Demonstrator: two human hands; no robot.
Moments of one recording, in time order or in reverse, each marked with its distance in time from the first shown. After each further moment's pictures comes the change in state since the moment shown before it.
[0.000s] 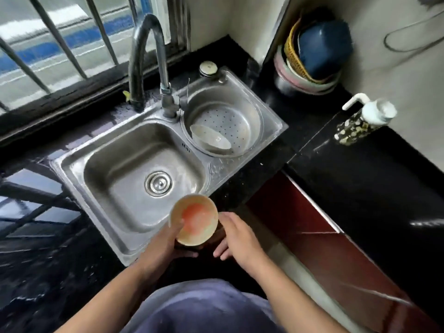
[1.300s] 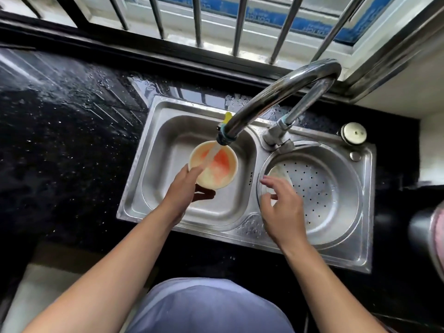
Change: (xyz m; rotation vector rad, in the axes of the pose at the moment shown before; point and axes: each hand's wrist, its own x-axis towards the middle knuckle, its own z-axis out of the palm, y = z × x) left_hand 0.129 0.104 -0.001 -0.589 0.818 0.239; right_hand 0.236 -0.189 -0.040 -0.746 -0.265 -0.912
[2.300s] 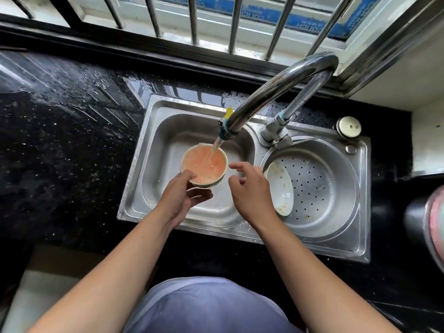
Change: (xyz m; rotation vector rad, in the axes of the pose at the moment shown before) left_hand -0.002 -0.014 -0.016 -0.318 0.003 -0.119; right_hand 0.017 -0.048 0.044 0.089 -0.183 0.197
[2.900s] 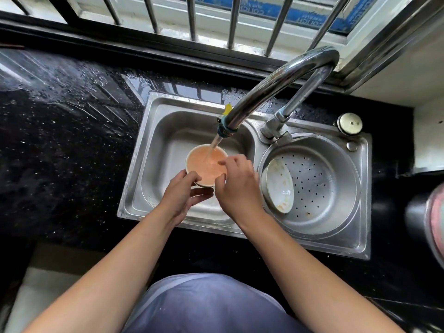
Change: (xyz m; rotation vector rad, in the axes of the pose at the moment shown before) left_hand 0.001 -0.004 0.003 0.096 0.010 0.017; right_hand 0.002 -0.011 0.022 -0.344 0.065 -0.196
